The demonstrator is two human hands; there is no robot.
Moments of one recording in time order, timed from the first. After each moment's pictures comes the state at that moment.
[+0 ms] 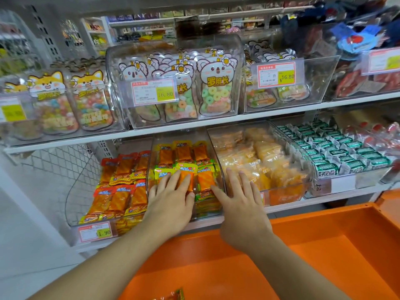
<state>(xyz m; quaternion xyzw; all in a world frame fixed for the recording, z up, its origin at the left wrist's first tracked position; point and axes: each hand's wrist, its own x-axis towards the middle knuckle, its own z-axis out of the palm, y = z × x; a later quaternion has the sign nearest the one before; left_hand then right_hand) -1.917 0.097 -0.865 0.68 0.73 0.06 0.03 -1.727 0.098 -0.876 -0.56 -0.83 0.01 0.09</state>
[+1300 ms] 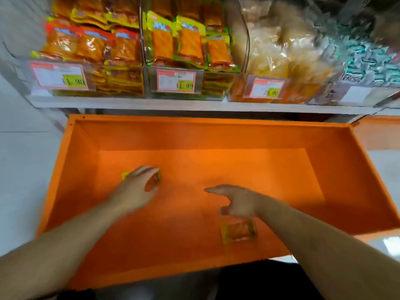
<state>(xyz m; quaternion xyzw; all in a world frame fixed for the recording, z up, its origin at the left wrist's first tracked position) -1.982 -0.056 -1.120 0.64 0.69 0.09 0.33 -1.664 0.008 -1.065 -0.44 -0.76 0.38 -0.28</state>
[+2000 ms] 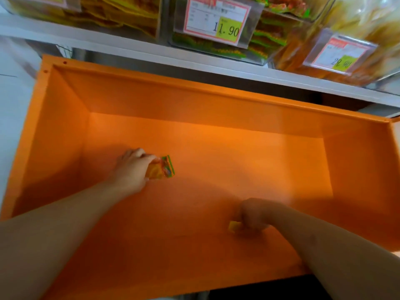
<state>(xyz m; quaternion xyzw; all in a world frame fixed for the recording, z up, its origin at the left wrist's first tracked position) -1.990 -0.052 -1.217 0.65 0.70 -0.04 0.29 -1.607 -0.004 -1.183 -0.29 -0.72 0.25 -0.58</state>
